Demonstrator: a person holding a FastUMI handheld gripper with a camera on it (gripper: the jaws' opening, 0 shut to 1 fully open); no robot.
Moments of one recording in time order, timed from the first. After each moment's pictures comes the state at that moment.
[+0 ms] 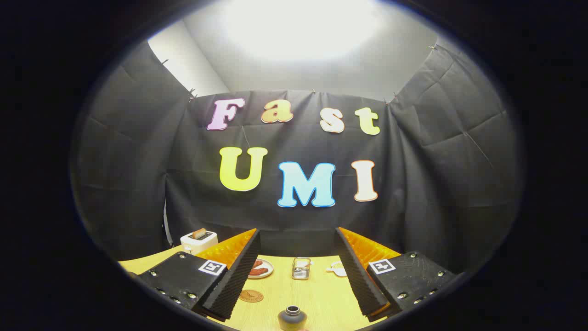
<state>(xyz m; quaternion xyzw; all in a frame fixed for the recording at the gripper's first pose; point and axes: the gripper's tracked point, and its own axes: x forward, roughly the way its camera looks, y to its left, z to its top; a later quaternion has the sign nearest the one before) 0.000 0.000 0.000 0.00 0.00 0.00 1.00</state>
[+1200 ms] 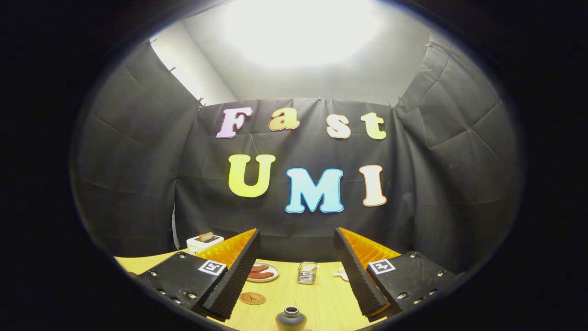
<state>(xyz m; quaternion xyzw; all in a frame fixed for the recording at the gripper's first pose) -0.006 -0.007 -0.029 0.02 -0.03 0.03 1.00</state>
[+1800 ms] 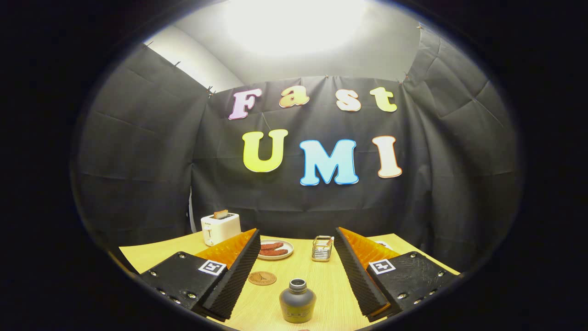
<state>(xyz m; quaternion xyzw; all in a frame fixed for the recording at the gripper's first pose) -0.019 0.000 -0.121 0.03 0.04 0.09 0.99</state>
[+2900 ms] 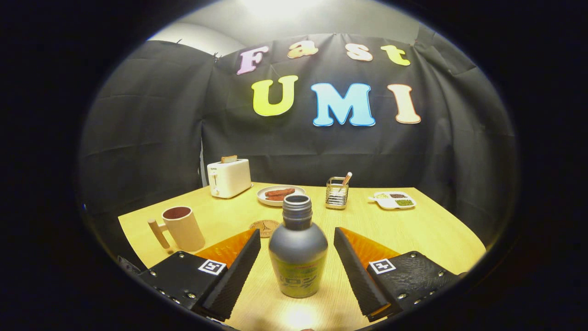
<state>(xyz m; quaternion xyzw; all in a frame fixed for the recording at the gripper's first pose) -0.019 0.011 -0.276 0.03 0.18 0.15 0.97</state>
